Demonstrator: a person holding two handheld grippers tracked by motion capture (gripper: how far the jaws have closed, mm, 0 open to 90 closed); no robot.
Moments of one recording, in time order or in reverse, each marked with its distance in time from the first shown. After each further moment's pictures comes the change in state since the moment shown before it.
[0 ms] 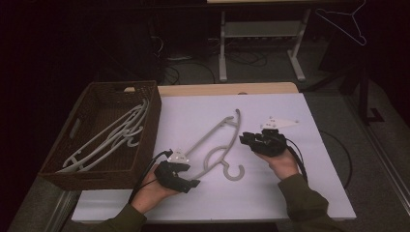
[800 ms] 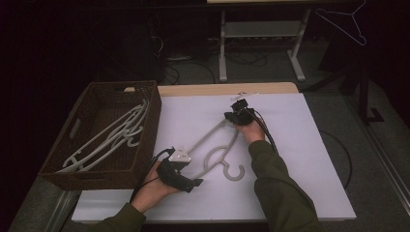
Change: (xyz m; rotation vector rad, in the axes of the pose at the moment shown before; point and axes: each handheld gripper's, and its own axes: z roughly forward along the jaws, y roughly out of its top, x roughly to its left) left arm 0.001 0.007 0.001 -0.026 0.005 0.046; right arm -0.053 0.043 0.129 0.165 -0.146 0.053
